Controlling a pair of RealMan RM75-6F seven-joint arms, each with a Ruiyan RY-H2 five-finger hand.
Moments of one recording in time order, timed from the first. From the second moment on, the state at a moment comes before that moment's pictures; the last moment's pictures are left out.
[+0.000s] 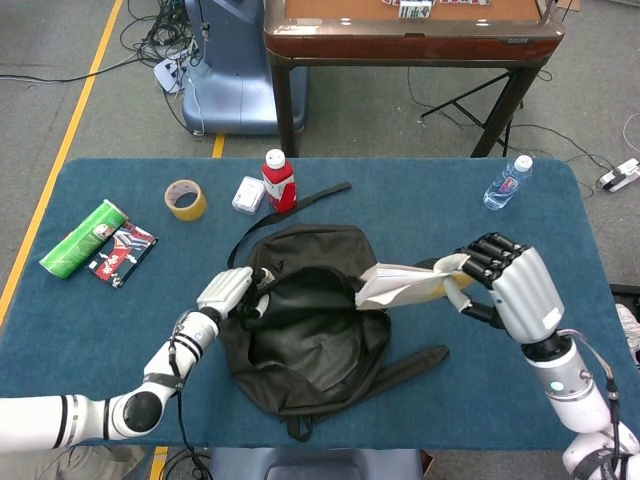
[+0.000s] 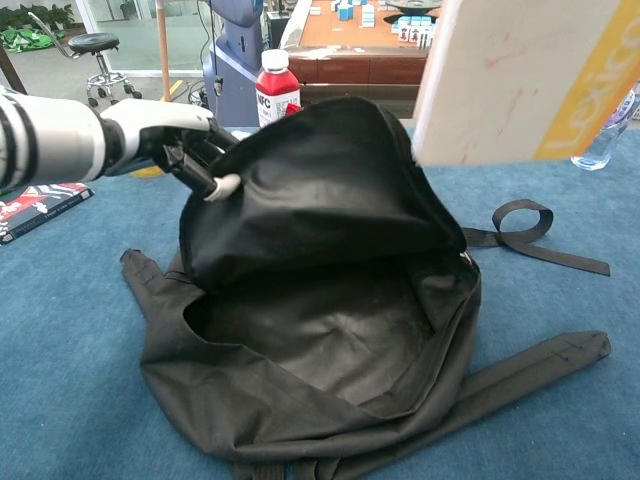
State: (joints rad) left arm -0.93 -1.34 -0.27 -1.87 0.50 0.87 0.32; right arm 0.50 -1.07 0.12 -1.75 -1.71 1.67 0.10
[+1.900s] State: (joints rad) left arm -0.77 -1.14 -0.16 -1.84 0.75 0.99 0.20; right arm 0.70 -1.45 0.25 -1.50 -1.31 1.18 0.07
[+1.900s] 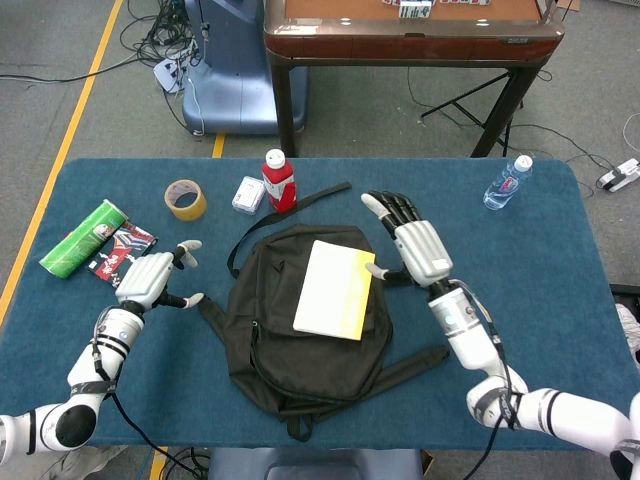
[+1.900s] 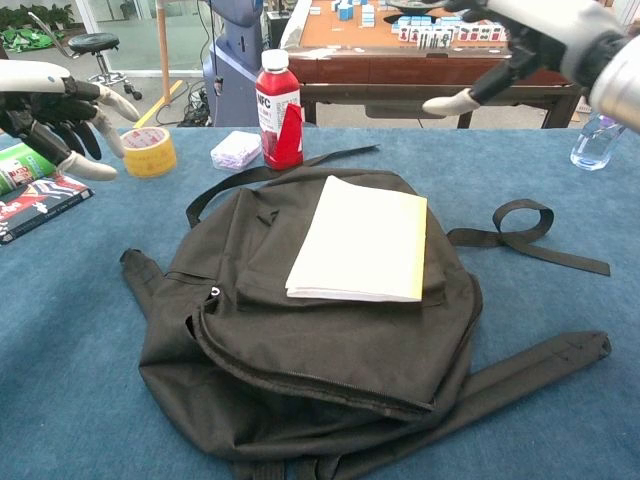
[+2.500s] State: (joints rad) left arm -0.53 -1.17 -0.08 -1.77 1.08 1.31 0.14; right arm 0.35 -1.02 0.02 -1.72 -1.43 1.34 0.14
